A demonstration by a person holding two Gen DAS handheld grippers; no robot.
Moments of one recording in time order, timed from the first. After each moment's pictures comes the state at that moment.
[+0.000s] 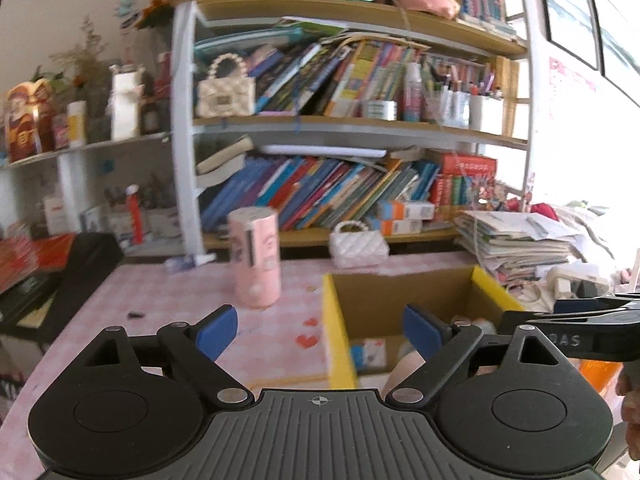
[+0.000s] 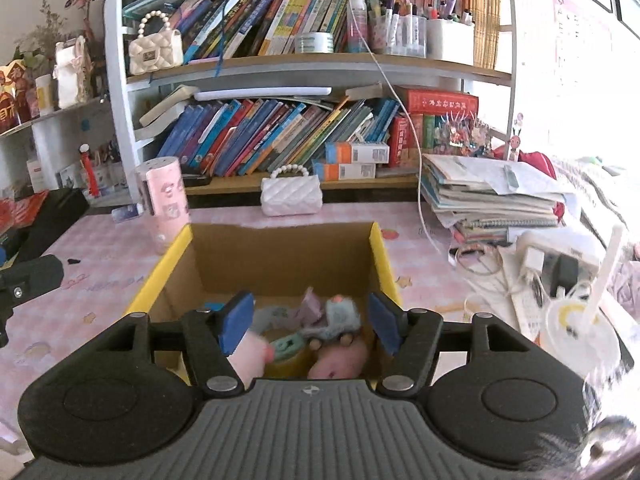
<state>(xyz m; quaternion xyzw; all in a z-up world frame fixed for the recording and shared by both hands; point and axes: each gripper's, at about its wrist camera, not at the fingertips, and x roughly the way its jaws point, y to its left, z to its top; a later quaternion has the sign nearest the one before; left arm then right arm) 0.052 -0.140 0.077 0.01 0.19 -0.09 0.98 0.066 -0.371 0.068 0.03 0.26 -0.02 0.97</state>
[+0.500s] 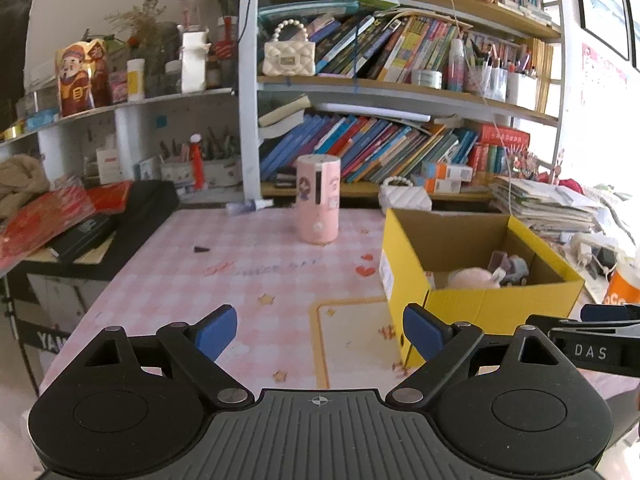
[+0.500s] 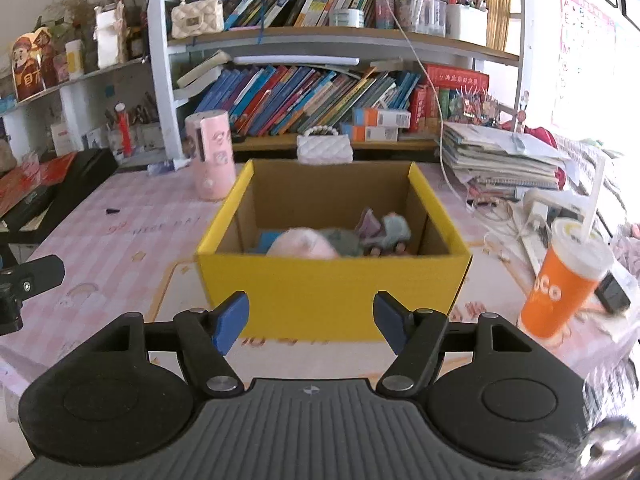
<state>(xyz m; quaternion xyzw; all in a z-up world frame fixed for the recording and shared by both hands) -0.012 -0.077 0.057 0.01 0.24 -0.04 0.97 -0.014 -0.294 0.051 0.02 0.29 -0.01 0.96</state>
